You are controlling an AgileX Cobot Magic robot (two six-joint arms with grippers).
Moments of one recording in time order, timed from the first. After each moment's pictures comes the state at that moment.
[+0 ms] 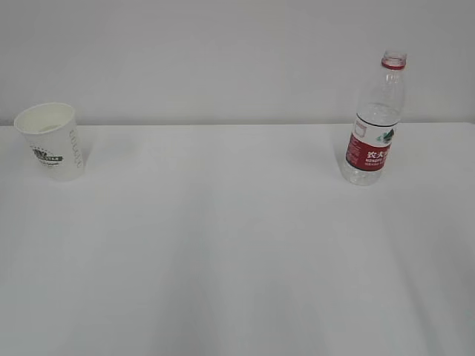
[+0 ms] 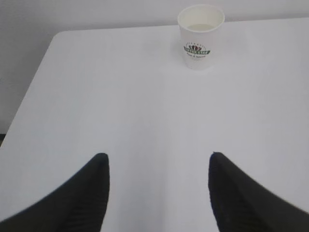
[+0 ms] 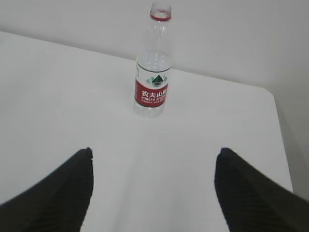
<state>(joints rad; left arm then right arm) 0.01 0.31 -0.68 0.16 1.02 -0.07 0.11 0.47 -0.51 0.01 0.57 -0.18</state>
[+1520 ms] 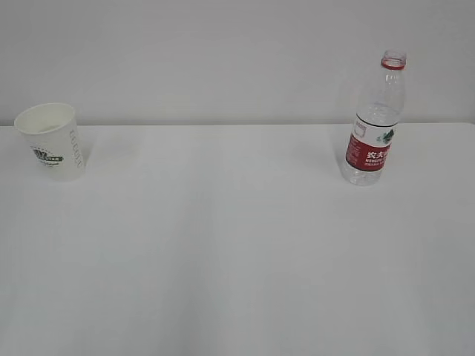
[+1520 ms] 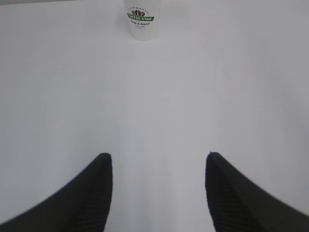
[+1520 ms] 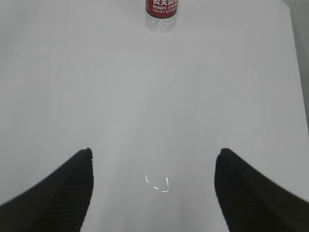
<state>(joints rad) 0.01 0.02 -0.55 -0.05 1.16 0.03 0.11 0.12 -0.51 0.01 1.12 -0.13</state>
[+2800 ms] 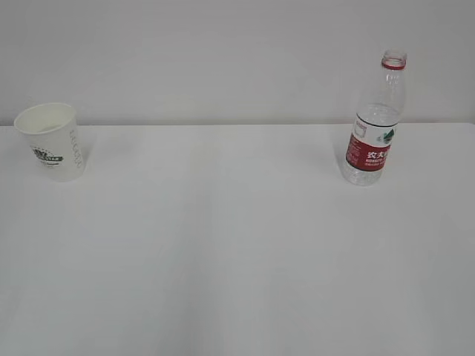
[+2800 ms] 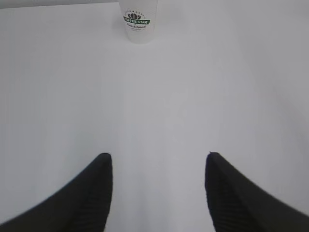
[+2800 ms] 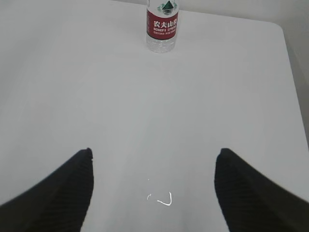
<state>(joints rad) 0.01 0.01 -0.55 -0.07 1.17 0.03 0.11 -0.01 -0.50 0.02 1.14 -0.11</state>
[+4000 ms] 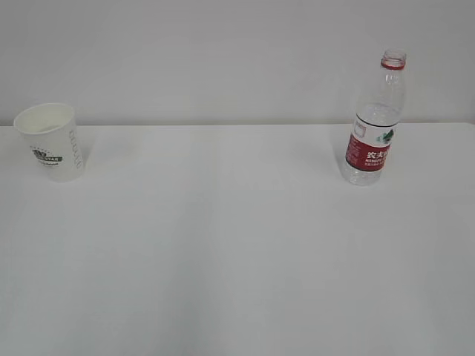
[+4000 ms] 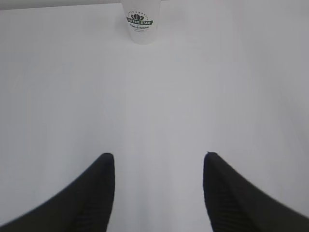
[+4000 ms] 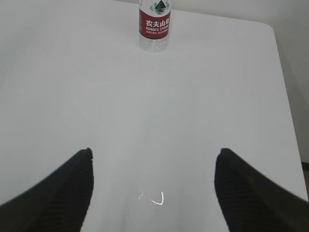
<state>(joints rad) 0.01 0.01 -0.55 -0.05 1.17 0.03 0.11 -0.01 -0.50 -0.01 1.14 -0.11</state>
